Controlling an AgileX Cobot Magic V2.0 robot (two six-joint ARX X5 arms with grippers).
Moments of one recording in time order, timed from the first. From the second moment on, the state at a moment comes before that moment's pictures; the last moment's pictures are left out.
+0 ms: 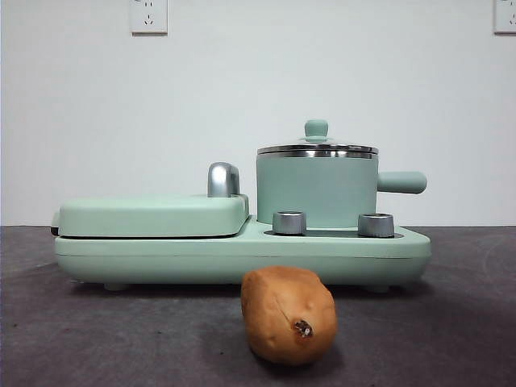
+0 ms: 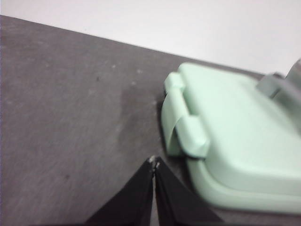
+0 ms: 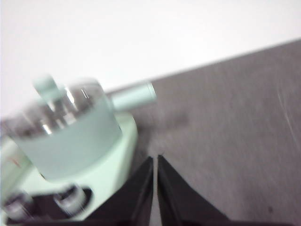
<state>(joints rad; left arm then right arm) -0.08 0.08 0.10 -0.16 0.07 -0.25 0.02 0.02 0.15 -0.18 -0.13 0.35</state>
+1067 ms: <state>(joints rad) -0.31 0.86 0.91 -0.47 0.47 -0.10 0.02 0.56 0.82 -0.67 -0.67 0.13</state>
